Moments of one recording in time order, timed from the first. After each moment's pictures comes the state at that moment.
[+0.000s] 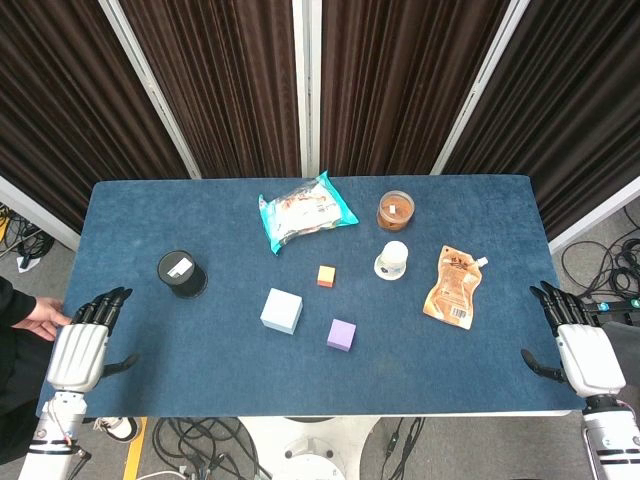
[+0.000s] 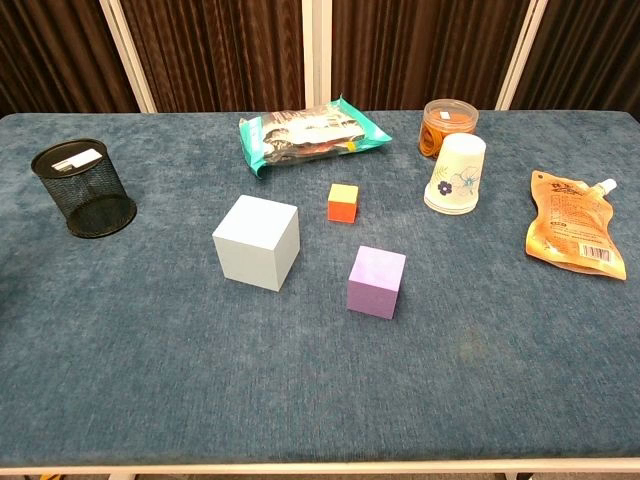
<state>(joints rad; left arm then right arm) -0.12 -1.27 -0.03 -1.75 1.49 1.46 0.26 0.13 -0.95 0.04 -1.85 -1.44 1.34 0.02</state>
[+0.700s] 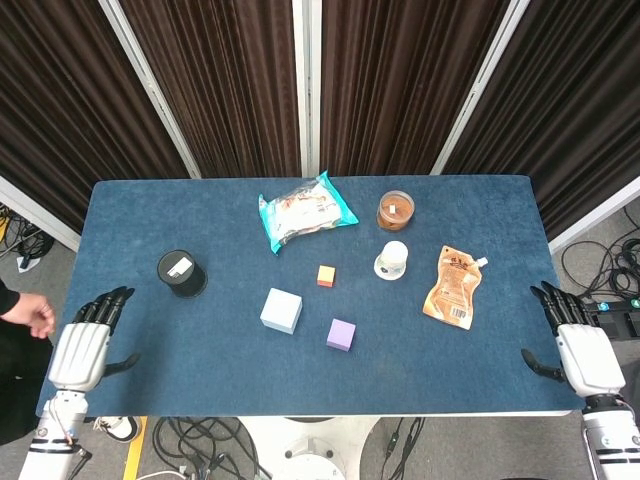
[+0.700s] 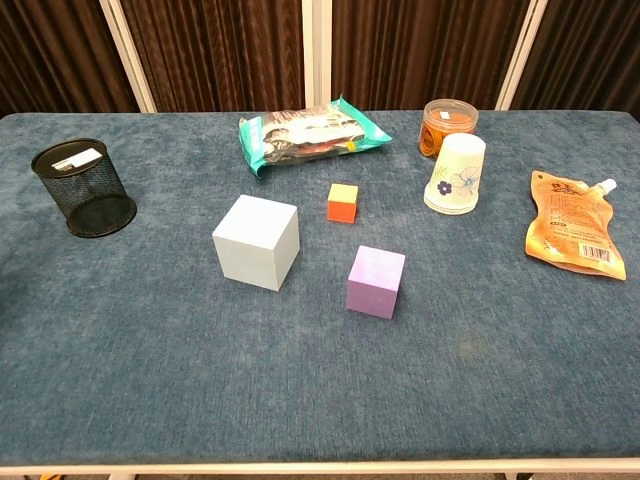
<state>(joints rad) -0.13 -1.26 -0.03 -1.76 1.49 1.46 0.27 0.13 -0.96 0.04 -1.85 -1.44 1.33 0.01</state>
